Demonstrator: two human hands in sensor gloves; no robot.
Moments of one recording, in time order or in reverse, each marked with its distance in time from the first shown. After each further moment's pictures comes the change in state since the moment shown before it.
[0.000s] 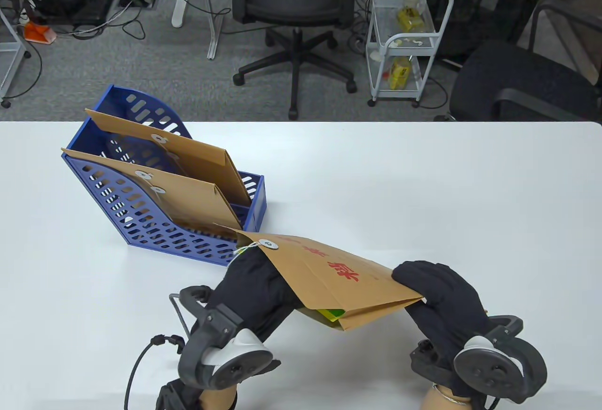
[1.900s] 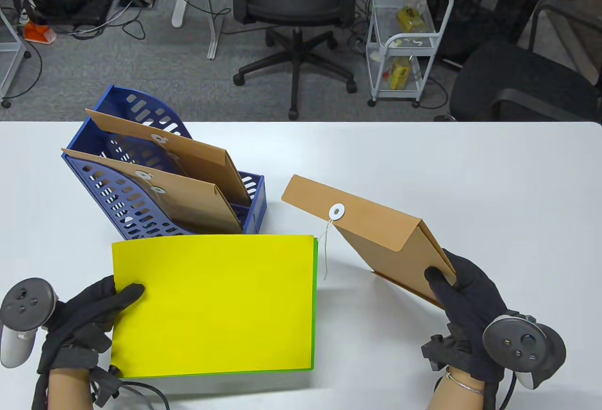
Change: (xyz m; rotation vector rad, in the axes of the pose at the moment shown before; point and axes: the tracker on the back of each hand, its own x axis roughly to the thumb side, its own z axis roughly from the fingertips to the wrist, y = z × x) left_hand -0.229 -0.002 0.146 -0.674 0.836 0.787; right_hand -0.051 0.010 0.005 0.010 0.248 -0.088
